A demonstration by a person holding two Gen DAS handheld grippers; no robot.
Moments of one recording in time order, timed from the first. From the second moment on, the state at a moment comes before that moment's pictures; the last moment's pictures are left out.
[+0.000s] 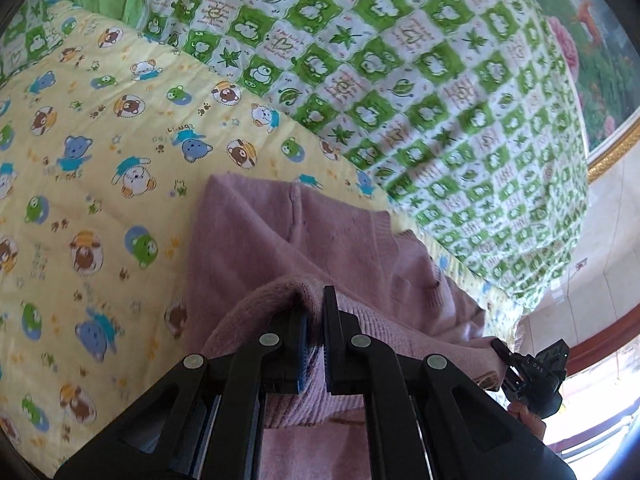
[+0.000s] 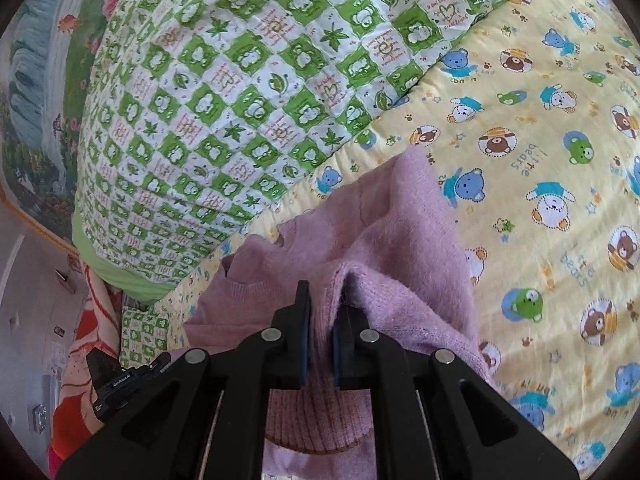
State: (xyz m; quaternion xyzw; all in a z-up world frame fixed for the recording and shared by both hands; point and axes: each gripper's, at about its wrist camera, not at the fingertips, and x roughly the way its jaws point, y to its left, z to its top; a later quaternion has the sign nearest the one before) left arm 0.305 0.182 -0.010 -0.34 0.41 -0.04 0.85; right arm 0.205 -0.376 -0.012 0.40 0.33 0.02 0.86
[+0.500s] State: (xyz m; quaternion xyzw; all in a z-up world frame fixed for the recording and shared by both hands) left arm 0.350 0.187 -0.040 -0.31 0.44 -0.02 0.84; right arm 0.253 -0.408 -0.048 0.45 0.35 -0.01 0.82
